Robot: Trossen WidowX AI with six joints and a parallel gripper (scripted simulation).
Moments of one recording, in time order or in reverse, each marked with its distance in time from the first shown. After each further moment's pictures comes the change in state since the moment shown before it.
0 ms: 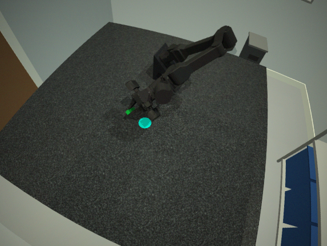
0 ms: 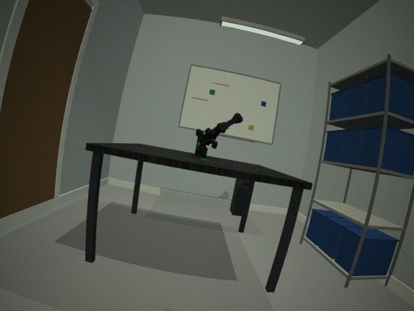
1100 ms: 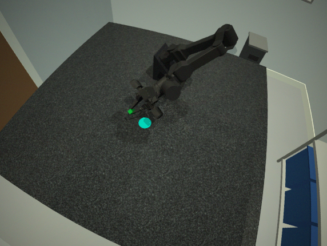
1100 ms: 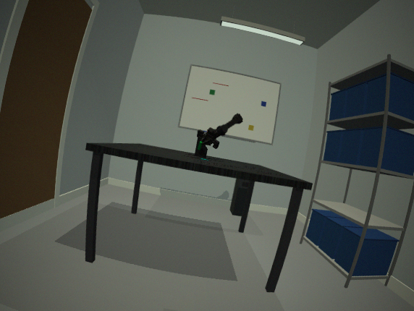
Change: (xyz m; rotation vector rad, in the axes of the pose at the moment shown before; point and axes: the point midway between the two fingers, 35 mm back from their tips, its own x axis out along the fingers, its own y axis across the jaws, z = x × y) arm -0.012 0.006 0.002 0.071 -0.215 0.016
